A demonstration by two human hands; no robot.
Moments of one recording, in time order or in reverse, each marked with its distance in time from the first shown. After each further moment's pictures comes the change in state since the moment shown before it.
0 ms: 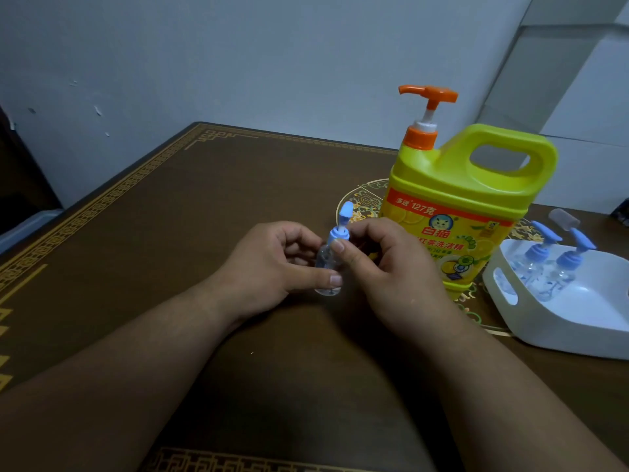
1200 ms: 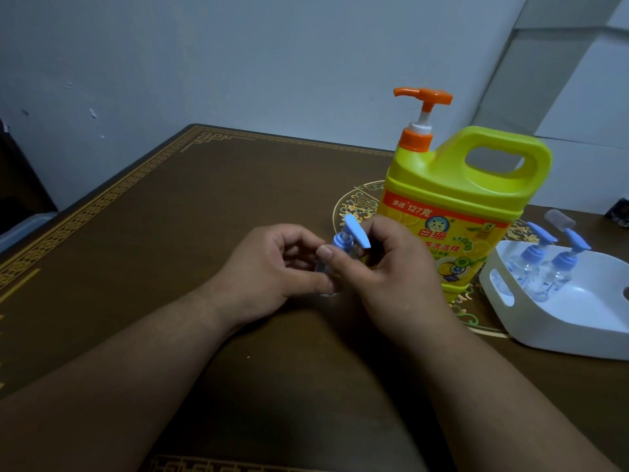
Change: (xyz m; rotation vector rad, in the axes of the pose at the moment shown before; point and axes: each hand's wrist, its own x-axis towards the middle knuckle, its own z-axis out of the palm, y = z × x) left_hand 0.000 -0.001 0.003 -0.015 -0.027 0.061; right_hand -0.003 -0.002 0.002 0.020 0.095 -0.037
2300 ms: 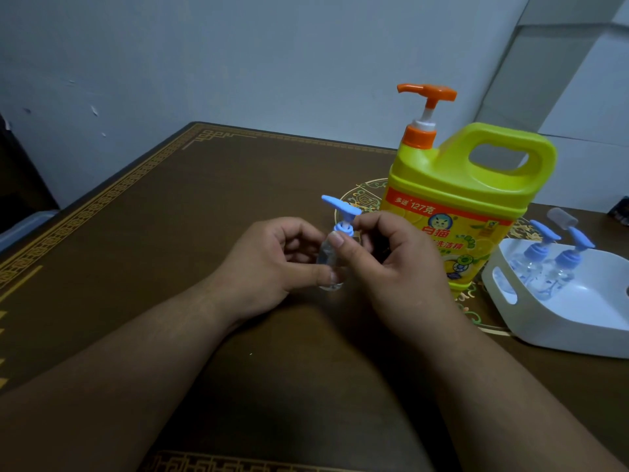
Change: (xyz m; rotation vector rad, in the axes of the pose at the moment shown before) left_hand 0.001 -0.001 -0.005 0.033 0.016 0.014; right_hand -0.001 -0.004 -0.003 0.155 0.005 0.025
